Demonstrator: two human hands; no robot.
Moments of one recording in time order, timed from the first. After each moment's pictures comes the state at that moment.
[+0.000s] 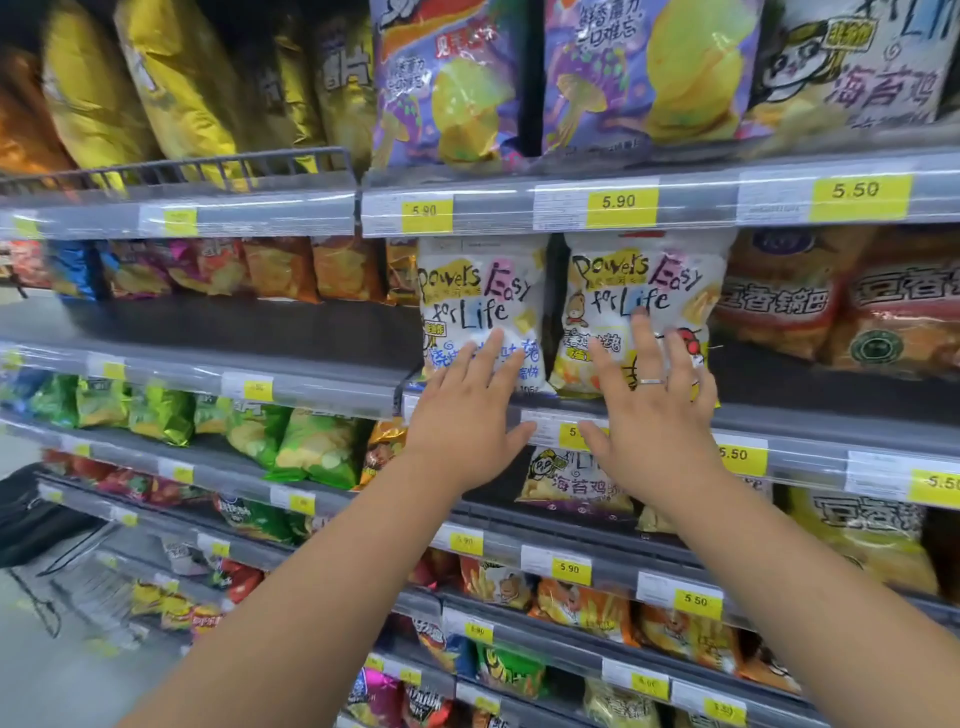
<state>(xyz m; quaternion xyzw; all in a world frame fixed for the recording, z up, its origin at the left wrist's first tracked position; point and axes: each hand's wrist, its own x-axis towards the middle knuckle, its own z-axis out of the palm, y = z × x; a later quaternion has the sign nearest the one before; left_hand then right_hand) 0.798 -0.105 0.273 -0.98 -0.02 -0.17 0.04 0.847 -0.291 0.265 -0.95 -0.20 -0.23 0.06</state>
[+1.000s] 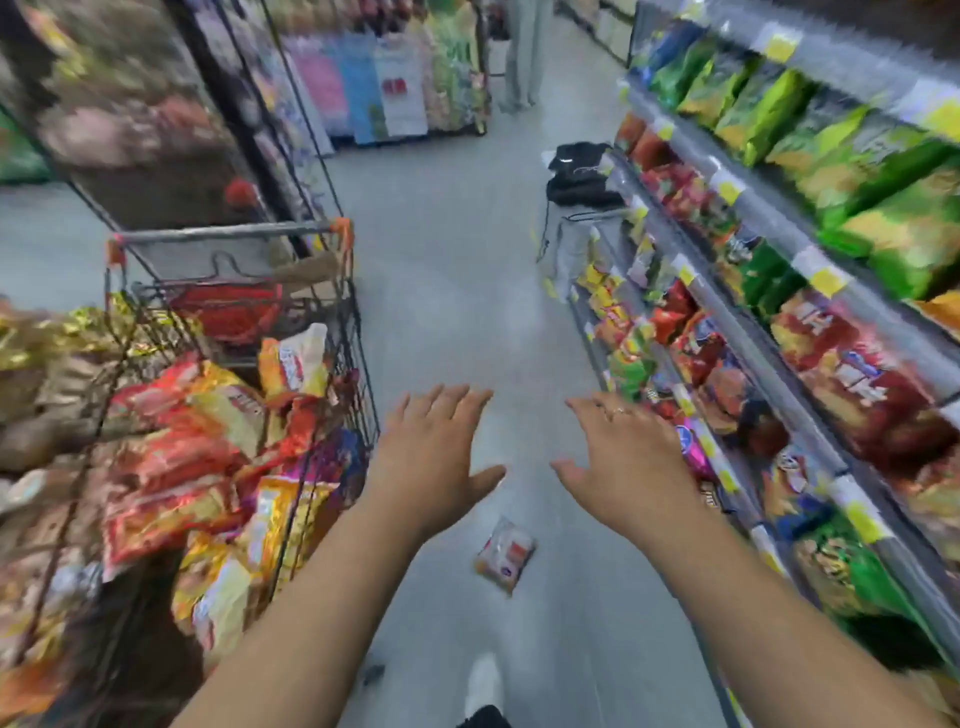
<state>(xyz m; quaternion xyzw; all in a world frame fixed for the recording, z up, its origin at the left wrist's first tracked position) 0.295 -0.123 0.124 -0.81 -0.58 -0.04 -0.02 0.491 -0.138 0.130 -0.68 -0.72 0.09 0.02</state>
